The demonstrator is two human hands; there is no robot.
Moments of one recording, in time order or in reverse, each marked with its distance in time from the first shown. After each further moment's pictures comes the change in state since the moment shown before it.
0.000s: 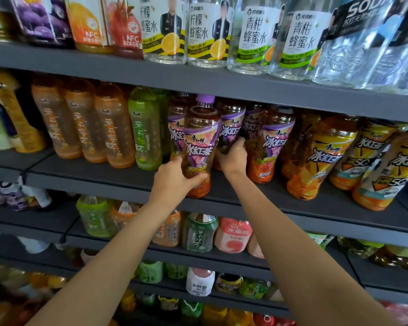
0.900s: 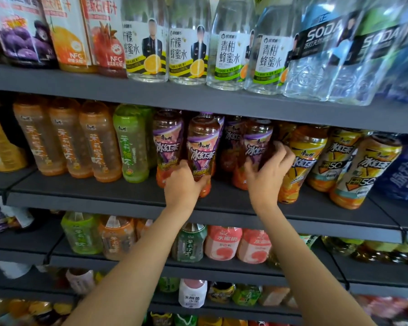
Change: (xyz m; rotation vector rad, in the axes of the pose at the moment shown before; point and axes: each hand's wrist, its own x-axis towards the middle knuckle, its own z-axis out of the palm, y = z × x) left_hand 0.013 0.036 0.036 0.150 0.080 -0.051; right_hand -0.043 0.015 -0.087 -0.133 0.513 -0.291
